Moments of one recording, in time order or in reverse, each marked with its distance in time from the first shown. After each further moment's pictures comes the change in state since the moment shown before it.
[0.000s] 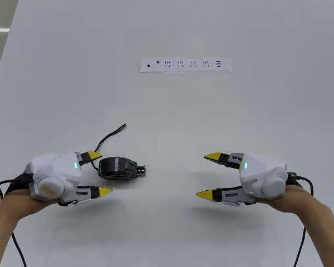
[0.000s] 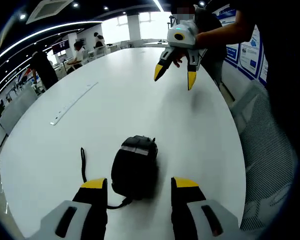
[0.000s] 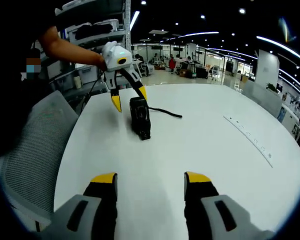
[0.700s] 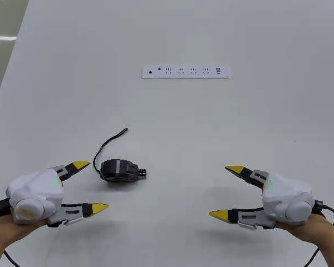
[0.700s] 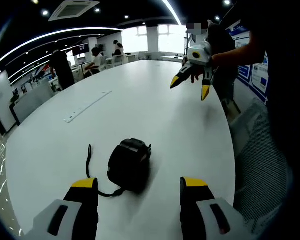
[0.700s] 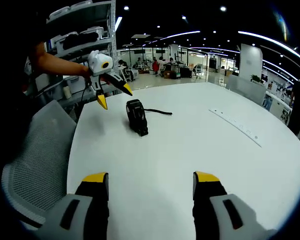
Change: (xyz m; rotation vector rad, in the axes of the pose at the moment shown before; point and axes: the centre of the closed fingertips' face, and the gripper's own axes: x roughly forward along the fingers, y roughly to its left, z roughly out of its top) left arm -0.036 -0.014 -0.002 -0.130 -0.113 0.098; right arm -0.046 0.017 -0.014 0.111 -0.036 -0.110
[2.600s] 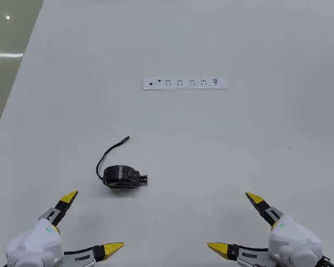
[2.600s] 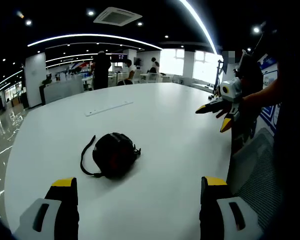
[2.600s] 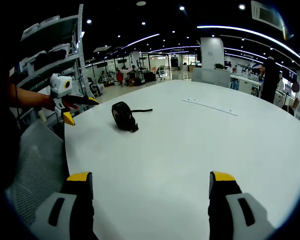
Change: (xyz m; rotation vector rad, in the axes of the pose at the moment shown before) left arm -0.029 -0.053 -0.012 -0.281 -0.180 0.201; right arm -0.030 0.038 -0.031 0.243 -0.072 -0.255
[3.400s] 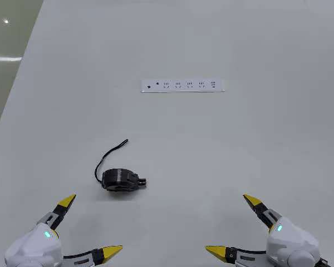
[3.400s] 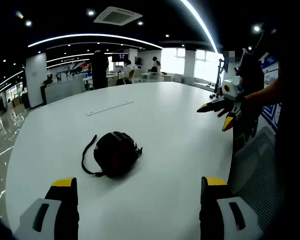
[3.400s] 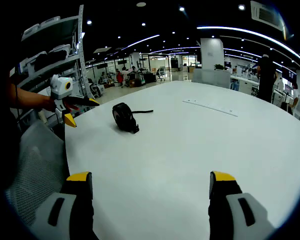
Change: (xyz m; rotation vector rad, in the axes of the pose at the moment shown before) left arm 0.000 0.001 -0.001 0.006 0.007 0.012; right arm 0.001 0.003 0.002 0.002 -0.008 0.001
